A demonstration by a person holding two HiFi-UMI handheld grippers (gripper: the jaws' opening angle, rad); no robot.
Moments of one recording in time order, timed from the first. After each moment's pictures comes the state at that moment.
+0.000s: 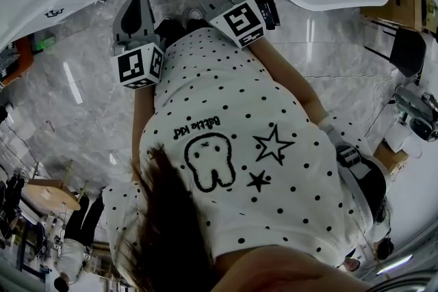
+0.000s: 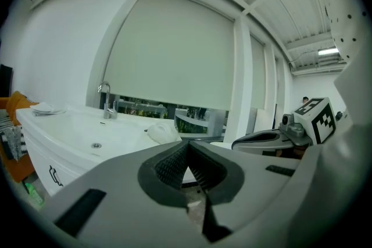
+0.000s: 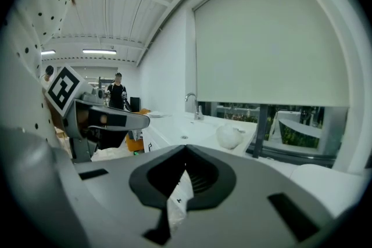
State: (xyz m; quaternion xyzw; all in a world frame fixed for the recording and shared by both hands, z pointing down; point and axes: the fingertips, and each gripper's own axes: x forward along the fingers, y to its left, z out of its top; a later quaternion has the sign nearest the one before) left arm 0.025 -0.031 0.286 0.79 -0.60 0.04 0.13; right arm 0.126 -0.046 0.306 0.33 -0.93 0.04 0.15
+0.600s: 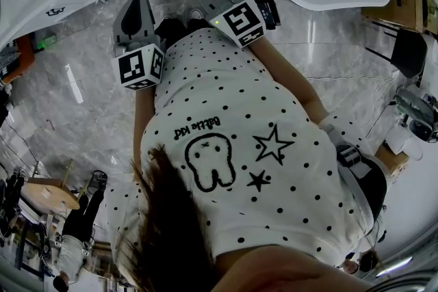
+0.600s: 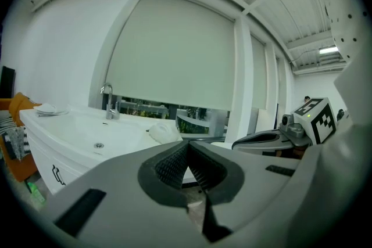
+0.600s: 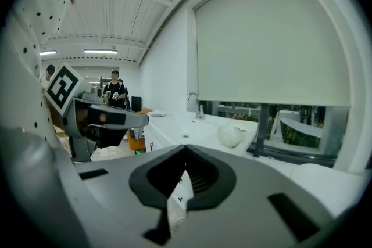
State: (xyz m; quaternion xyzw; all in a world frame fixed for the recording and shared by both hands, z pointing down) left arm 0.022 -0.023 0.286 0.79 -0.60 0.04 0.13; right arm 0.124 -0.041 0.310 0.32 -0.93 0.05 0.15
